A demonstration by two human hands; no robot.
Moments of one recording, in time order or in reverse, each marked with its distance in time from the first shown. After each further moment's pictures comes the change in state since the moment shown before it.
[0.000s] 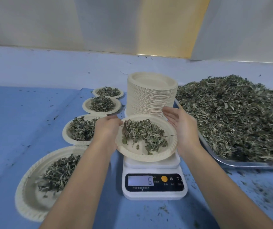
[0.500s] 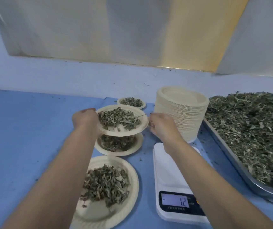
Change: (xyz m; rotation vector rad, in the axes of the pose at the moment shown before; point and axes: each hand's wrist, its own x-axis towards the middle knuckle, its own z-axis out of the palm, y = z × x) left_hand 0.071 0.062 -0.095 -0.198 0.414 0.106; right_hand 0.010 0.005 0.117 -0.232 -0.250 0.134
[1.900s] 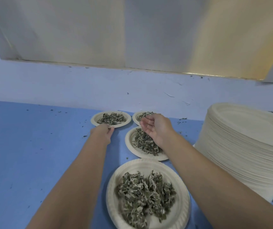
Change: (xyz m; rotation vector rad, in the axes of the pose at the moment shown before) left_hand 0.224 -0.039 0.077 -0.279 -0.149 -0.321; right_hand 0.183 0.011 0.121 0.477 -0.046 0.259
